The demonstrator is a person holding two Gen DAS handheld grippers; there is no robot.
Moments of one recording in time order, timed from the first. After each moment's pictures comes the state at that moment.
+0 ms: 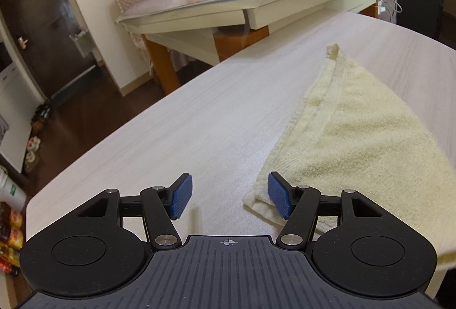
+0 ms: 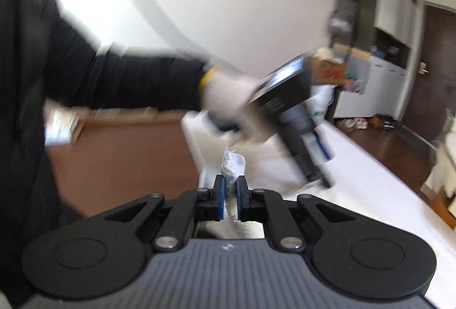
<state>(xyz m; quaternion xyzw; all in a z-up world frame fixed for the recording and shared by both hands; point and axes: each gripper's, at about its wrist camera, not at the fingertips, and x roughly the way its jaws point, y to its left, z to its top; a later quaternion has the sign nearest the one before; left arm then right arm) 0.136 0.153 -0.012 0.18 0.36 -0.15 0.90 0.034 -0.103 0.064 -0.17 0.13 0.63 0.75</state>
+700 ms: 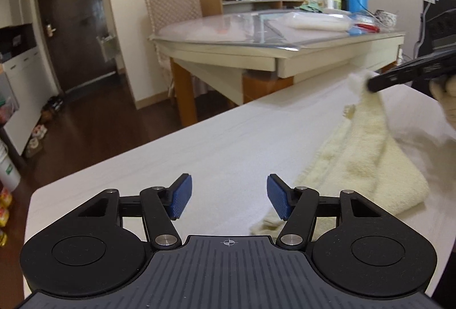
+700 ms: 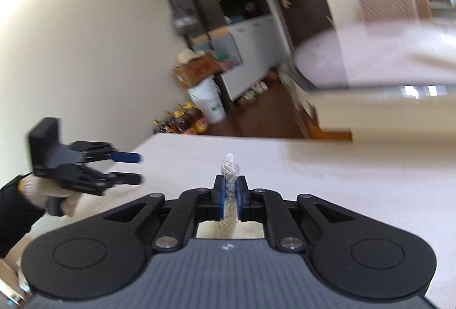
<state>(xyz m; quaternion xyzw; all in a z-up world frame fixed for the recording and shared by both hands) 0.122 0.165 0.015 0.10 0.30 -0.13 0.94 0.249 -0.171 -0.003 0.07 0.29 0.45 0.84</state>
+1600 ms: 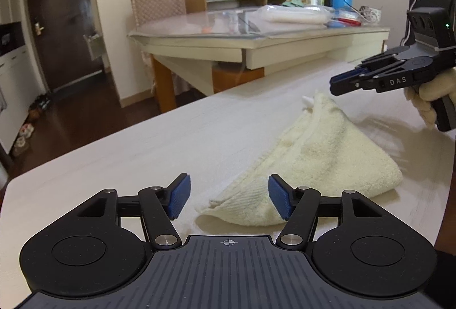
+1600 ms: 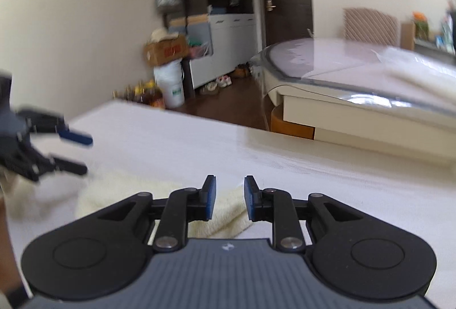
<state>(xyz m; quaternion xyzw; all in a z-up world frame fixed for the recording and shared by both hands) 0.109 0.134 -0.008 0.10 0.31 -0.15 0.93 0.216 -0.157 -0.010 -0.07 0.25 0.40 0.88</state>
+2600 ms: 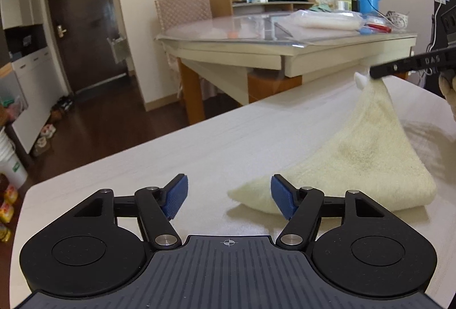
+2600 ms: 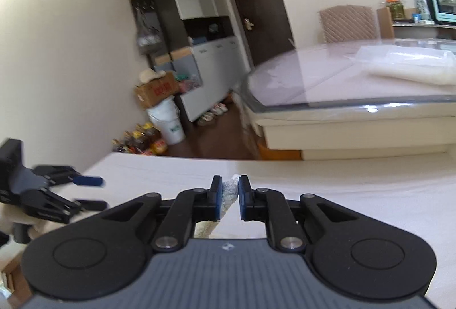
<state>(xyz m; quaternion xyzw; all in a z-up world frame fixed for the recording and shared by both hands) 0.132 0.155 -0.004 0.10 0.29 -0.09 0.95 0.235 -0.178 0.000 0.05 0.25 0.37 0.89</state>
